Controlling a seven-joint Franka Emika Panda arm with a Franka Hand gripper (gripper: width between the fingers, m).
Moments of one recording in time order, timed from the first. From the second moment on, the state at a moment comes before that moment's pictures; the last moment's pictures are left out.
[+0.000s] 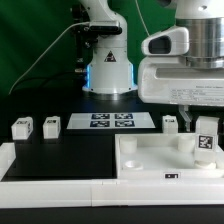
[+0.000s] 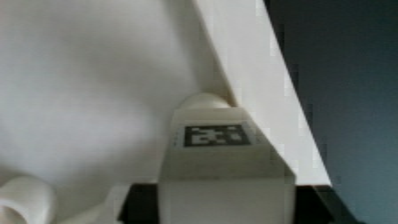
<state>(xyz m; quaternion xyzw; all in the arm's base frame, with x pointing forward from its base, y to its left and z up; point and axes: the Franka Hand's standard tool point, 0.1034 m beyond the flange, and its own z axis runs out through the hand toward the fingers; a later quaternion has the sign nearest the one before) 0.614 0.118 0.083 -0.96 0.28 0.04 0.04</state>
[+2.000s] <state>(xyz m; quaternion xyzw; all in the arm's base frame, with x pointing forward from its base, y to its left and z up) 0.609 0.125 0.078 -0.98 0.16 0.04 0.03</state>
